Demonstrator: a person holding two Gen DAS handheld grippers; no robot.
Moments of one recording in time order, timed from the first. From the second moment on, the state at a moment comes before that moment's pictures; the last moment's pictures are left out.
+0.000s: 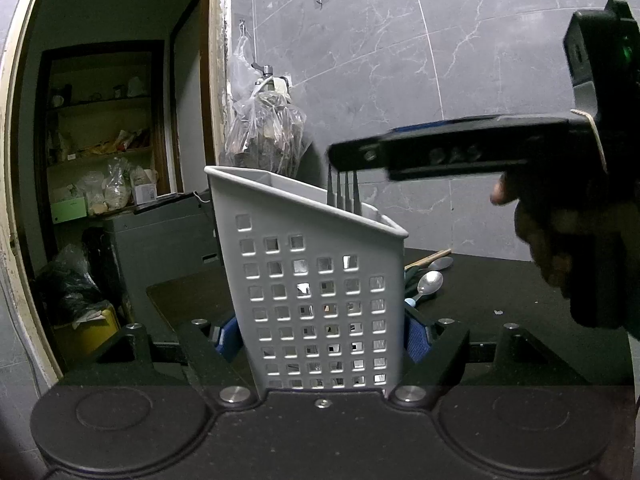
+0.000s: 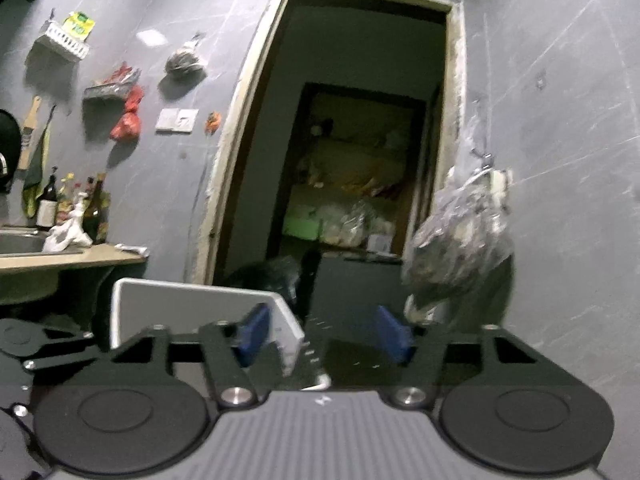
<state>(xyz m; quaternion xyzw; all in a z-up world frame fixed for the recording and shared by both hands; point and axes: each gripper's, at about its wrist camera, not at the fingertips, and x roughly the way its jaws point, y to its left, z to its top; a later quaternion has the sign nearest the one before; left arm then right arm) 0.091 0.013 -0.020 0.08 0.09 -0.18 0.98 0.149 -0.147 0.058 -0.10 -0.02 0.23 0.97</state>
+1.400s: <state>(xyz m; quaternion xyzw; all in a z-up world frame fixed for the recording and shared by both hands) 0.092 0.014 -0.020 0.08 0.09 -0.18 0.98 0.262 -0.296 -0.032 0.28 0.26 0.11 0.92</state>
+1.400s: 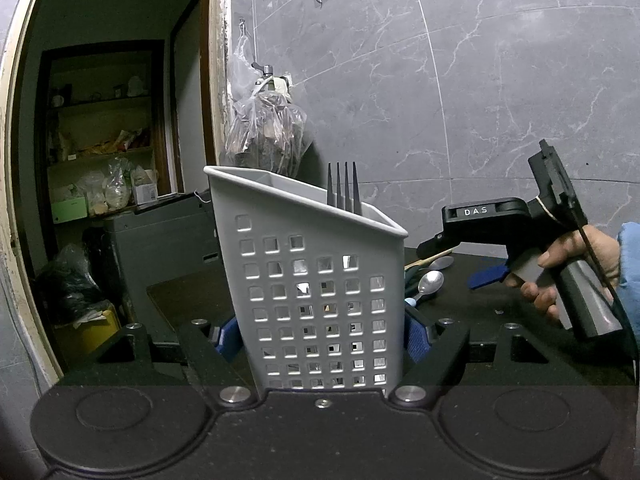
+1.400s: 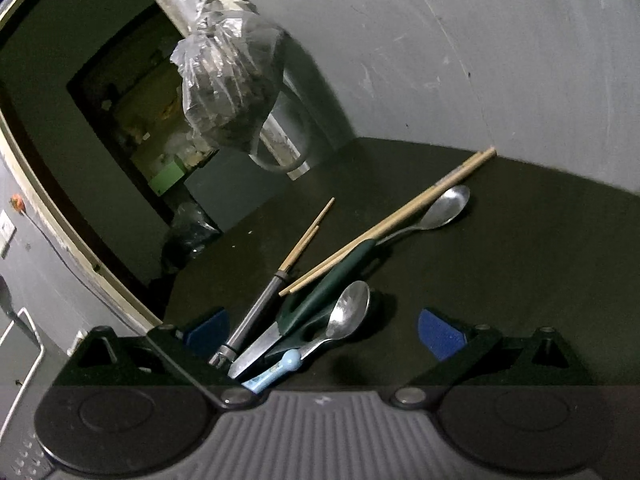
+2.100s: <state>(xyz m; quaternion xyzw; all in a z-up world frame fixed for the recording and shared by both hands) 0.092 0.014 -0.021 0.08 0.09 -0.18 0.98 0.278 -0.304 -0.047 0.33 0.26 0.11 0.90</state>
